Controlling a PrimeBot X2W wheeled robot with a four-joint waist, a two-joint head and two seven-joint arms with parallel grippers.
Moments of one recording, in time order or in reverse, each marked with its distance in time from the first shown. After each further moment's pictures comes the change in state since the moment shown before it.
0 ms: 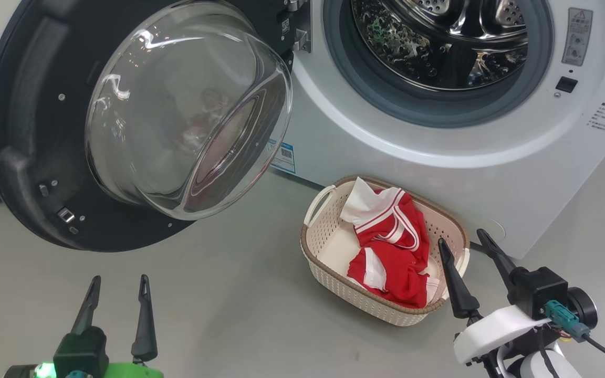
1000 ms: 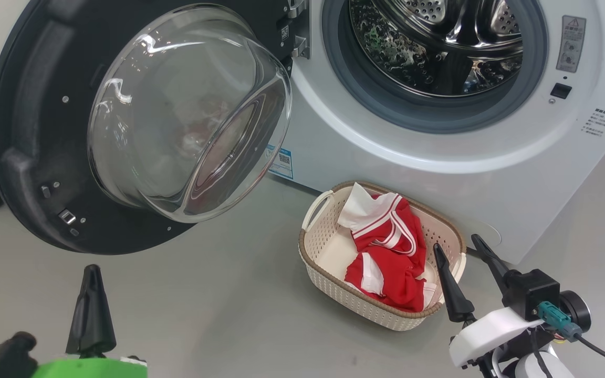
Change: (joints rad) left arm 0.010 -0.011 0.039 -0.073 -0.419 -0.069 -0.032; right arm -0.006 0.009 0.009 0.036 0.001 0.003 0.000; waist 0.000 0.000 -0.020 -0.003
